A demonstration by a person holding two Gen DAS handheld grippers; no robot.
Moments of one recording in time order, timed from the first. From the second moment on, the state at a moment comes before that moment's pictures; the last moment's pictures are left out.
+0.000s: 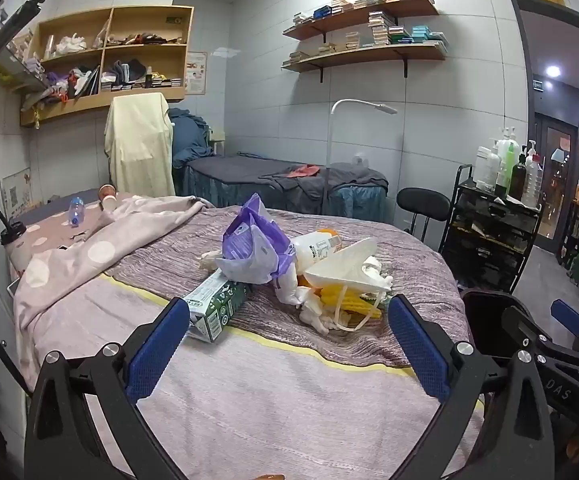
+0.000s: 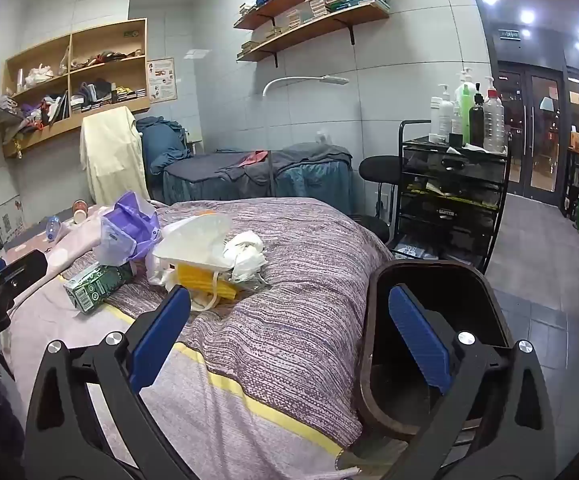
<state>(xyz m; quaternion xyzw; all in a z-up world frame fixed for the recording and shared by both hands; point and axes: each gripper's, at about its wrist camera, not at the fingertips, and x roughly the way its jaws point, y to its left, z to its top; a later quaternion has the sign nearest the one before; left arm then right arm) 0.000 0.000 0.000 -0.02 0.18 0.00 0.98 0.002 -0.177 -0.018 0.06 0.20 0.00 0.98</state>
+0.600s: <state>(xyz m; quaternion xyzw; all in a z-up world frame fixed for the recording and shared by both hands) -0.001 0.003 -0.002 -0.01 0.19 0.01 0.98 0.005 -0.174 -0.019 0.06 0.20 0.00 0.98</state>
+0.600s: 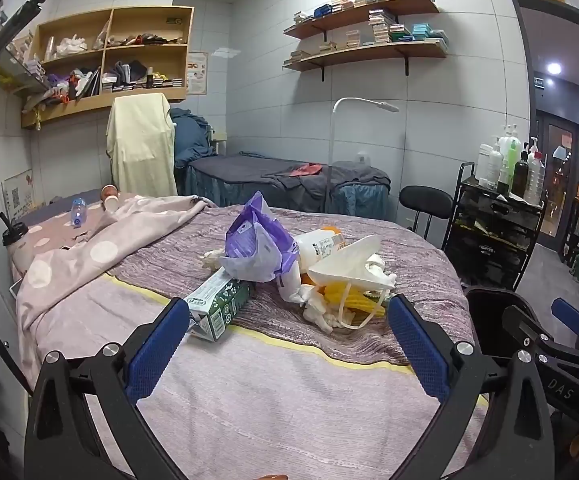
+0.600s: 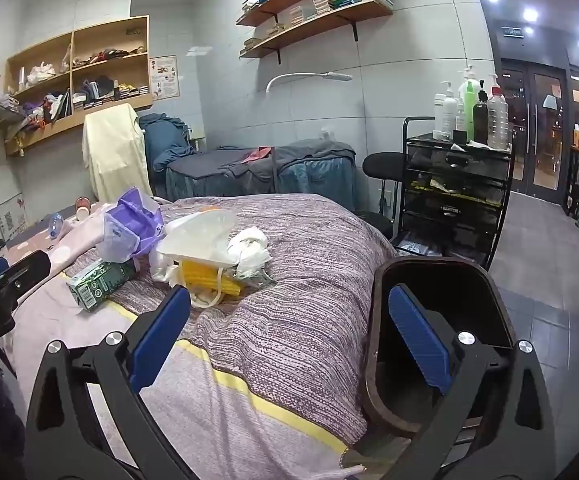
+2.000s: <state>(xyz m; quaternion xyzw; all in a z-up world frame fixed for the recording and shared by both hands) 0.005 0.006 -0.009 -0.01 0.20 0.01 0.98 0.007 -0.168 -0.019 0.05 0.21 0.00 0.98</state>
